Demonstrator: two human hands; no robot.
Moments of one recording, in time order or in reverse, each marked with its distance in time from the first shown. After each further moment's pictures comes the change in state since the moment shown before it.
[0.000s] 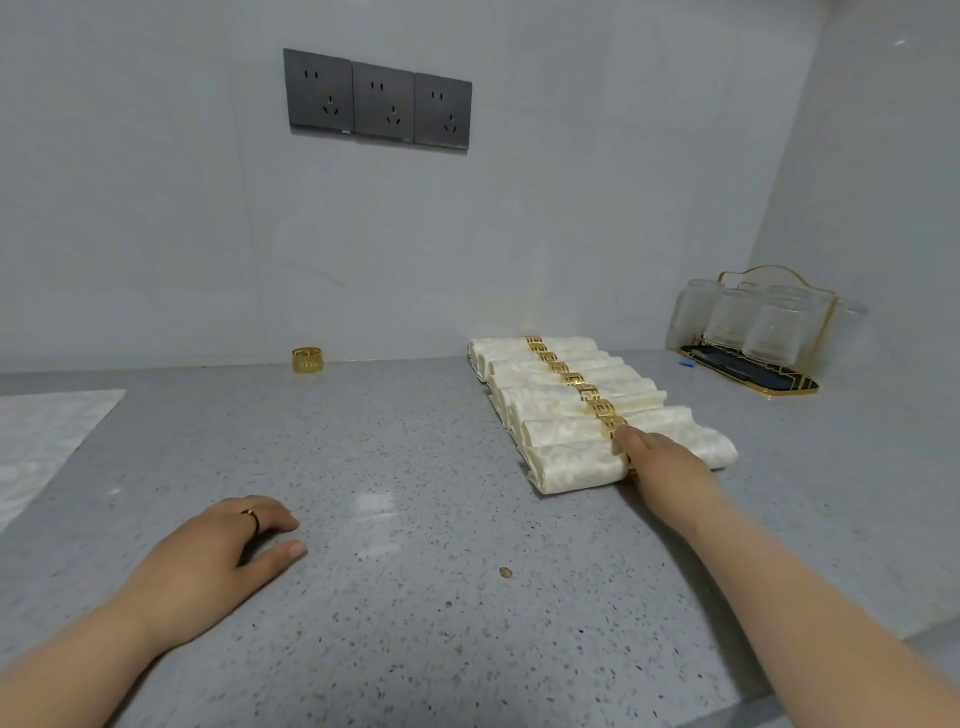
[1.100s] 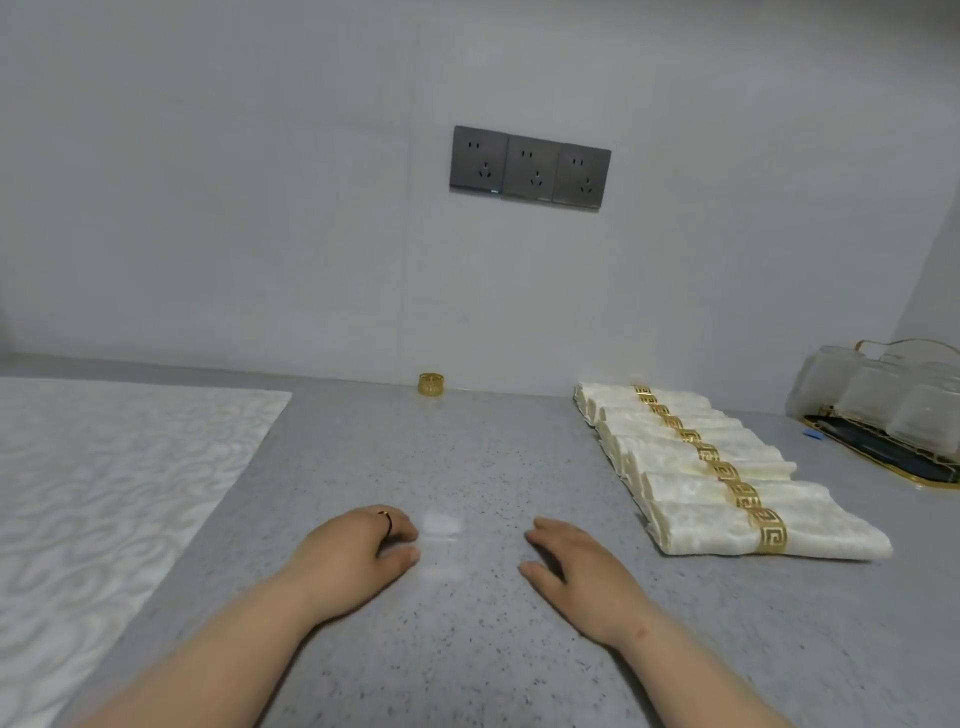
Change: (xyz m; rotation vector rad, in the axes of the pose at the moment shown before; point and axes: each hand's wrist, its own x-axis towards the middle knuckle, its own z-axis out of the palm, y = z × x) left_hand -0.012 -0.003 -0.023 0.000 -0.085 -0.138; right_hand -0.027 -0.163 0.022 0.361 -0.150 -0.374
